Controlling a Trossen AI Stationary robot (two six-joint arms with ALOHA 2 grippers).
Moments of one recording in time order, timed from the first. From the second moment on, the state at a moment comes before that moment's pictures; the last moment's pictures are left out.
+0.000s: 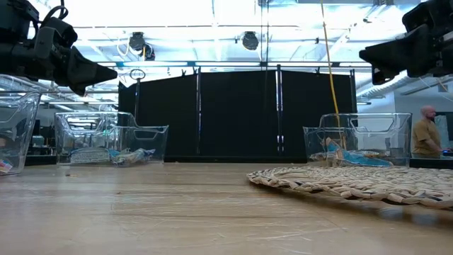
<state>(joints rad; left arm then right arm) 0.23 0.02 0.05 -0.06 -0.03 -0.03 0.13 0.00 0.01 0.03 0.08 -0.02</state>
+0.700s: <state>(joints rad) 0.23 0.02 0.05 -0.05 -0.03 -0.03 0.12 0.00 0.01 0.02 0.07 -0.06</state>
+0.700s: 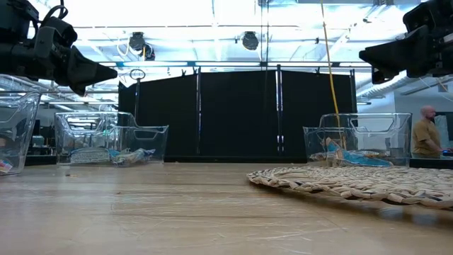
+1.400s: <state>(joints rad) 0.14 0.03 0.05 -0.07 0.10 -0.08 0.13 0.00 0.01 0.01 0.07 -0.04</state>
